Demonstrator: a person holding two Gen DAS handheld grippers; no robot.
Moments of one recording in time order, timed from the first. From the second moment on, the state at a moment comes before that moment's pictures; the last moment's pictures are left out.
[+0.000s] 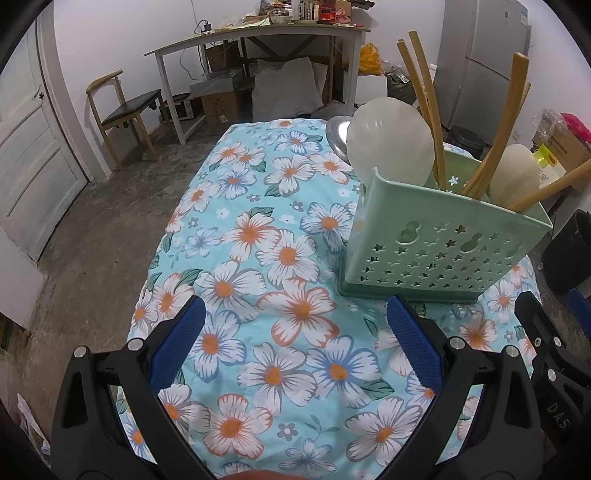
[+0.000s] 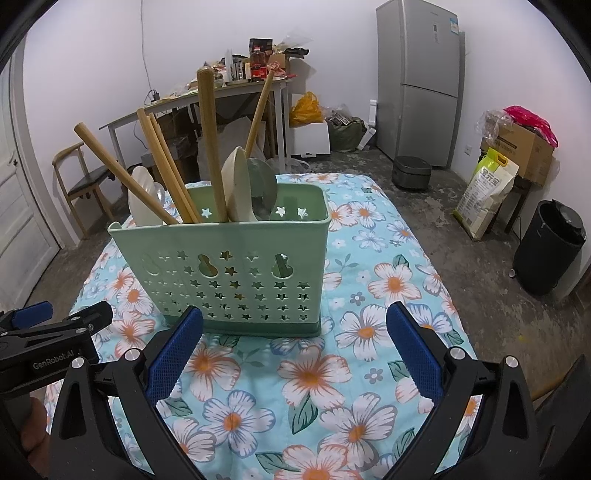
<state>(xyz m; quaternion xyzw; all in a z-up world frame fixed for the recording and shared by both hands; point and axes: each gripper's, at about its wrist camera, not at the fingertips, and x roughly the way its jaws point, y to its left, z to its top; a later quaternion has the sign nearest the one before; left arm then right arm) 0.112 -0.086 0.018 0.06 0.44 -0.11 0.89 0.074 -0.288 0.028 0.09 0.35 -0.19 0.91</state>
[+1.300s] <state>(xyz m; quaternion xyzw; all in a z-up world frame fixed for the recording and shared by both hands) 0.112 -0.088 0.021 0.06 0.45 -0.11 0.89 0.073 -0.292 0.028 0.10 0.35 -0.19 0.91</state>
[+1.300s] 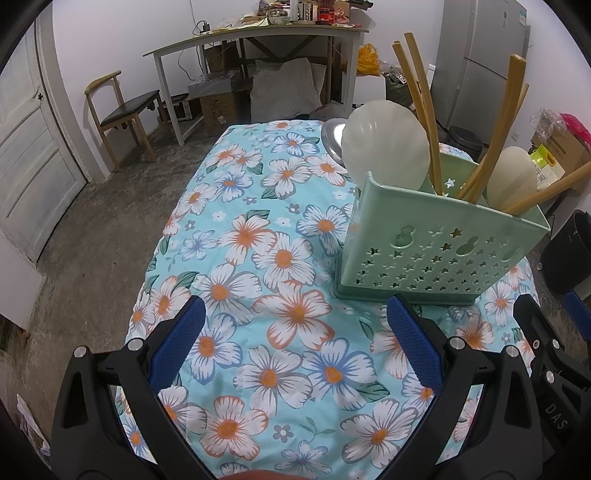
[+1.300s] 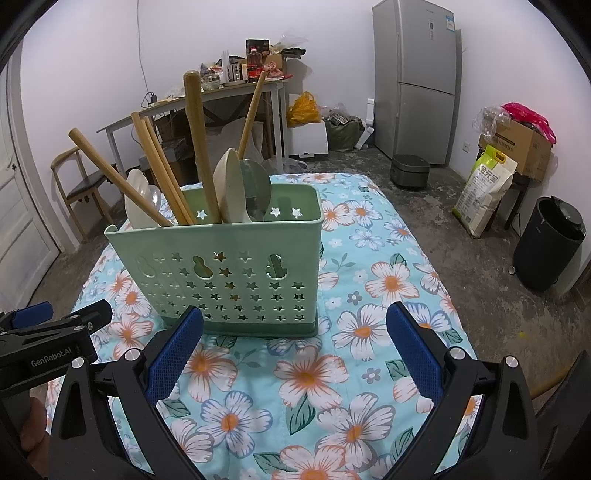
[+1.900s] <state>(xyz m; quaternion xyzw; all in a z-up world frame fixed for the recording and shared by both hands) 0.112 -0.088 0.021 0.06 0.44 -0.11 0.89 0.072 -0.292 0.028 0.10 0.35 -0.19 0.91</state>
